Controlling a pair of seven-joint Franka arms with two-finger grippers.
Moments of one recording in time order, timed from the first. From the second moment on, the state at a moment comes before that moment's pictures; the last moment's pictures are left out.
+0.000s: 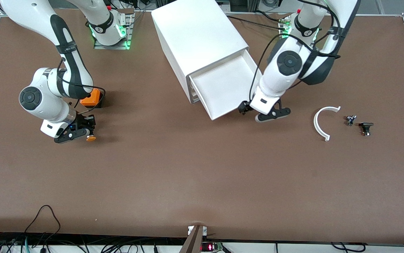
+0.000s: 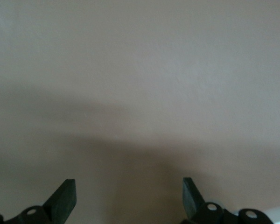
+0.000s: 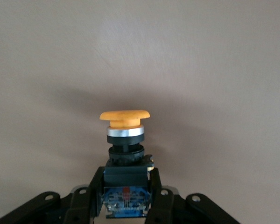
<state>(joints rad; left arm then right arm) -0.29 0.23 -0.27 -2.05 -0.05 2.30 -0.81 0.28 0.37 -0.26 -2.13 0.11 2.42 -0.35</state>
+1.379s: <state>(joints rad) -0.26 0.13 -0.54 -2.18 -0.19 2.21 -0.86 0.28 0.31 -0.21 -1.81 0.11 2.09 -0.24</state>
